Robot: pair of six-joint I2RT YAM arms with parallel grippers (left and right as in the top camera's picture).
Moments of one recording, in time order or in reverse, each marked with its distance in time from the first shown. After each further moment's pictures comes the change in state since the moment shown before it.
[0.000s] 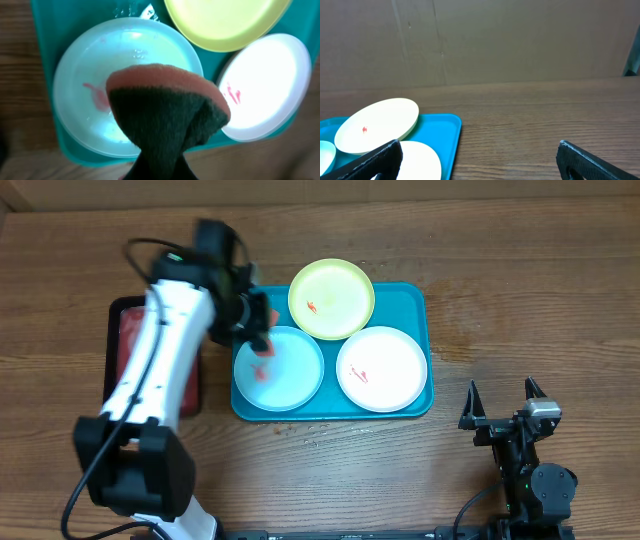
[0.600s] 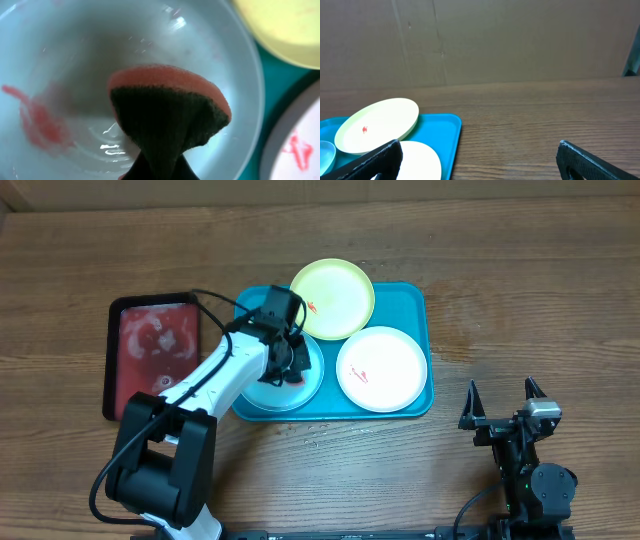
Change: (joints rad) left arm -0.190 0.003 -0.449 0.525 -0.201 -0.316; right arm 0.000 0.000 0.000 0.000 0.000 0.000
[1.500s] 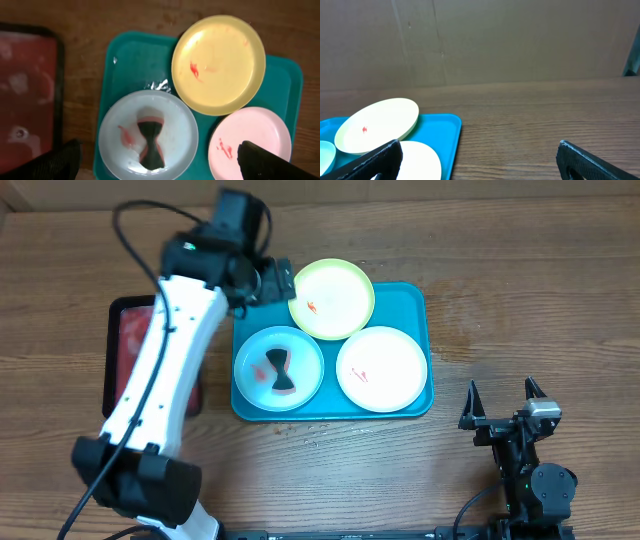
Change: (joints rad) left arm 0.124 -0.019 0.746 -0.582 -0.079 0.180; right arm 0.000 0.000 0.000 0.000 0.000 -0.001
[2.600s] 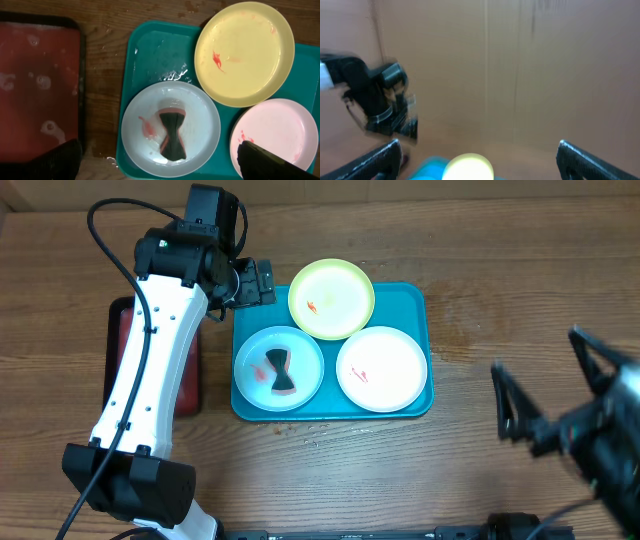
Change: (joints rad) left arm 0.050 -0.009 -0.014 -0.055 -0.007 0.068; right arm -0.006 0.584 1.183 -0.588 -0.385 -0.020
